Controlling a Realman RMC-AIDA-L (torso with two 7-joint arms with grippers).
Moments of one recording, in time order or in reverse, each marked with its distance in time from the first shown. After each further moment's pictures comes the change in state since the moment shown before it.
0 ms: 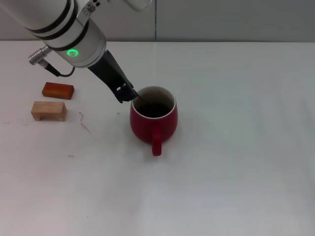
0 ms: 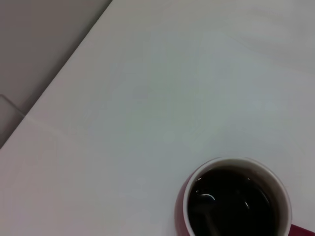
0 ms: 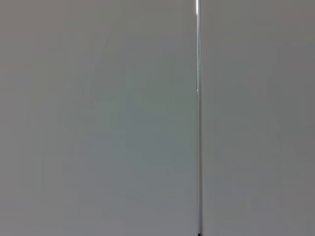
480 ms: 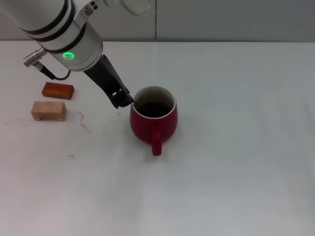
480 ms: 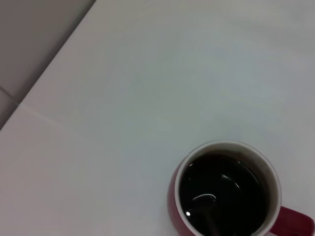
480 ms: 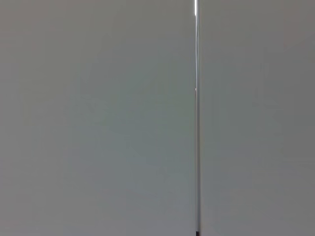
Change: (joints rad) left arm 0.001 0.000 0.002 0.022 0.008 0.053 0.000; right arm -0.004 0.000 0.000 0.000 0.000 0.000 0.000
